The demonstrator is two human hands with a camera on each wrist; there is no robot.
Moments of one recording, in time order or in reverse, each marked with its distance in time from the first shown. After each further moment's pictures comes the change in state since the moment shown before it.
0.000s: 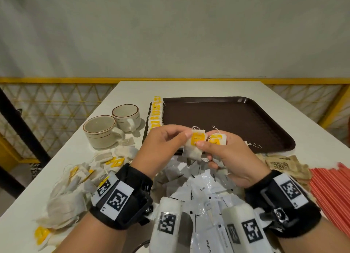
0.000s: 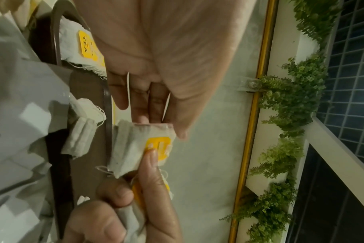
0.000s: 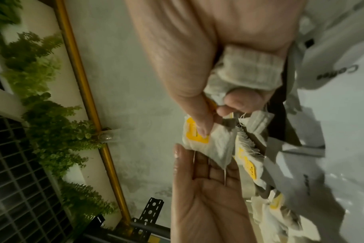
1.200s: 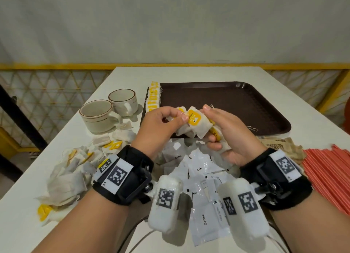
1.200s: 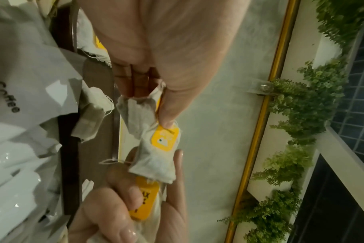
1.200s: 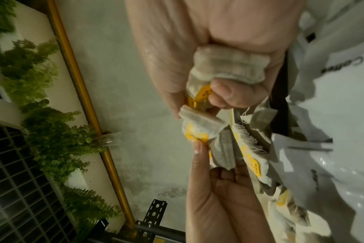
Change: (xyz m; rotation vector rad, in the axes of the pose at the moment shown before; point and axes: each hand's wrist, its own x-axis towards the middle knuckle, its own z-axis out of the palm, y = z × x) left_hand 0.001 -0.007 0.002 0.120 0.152 -0.044; right_hand 0.003 -0.004 -0.003 0.095 -0.022 0.058
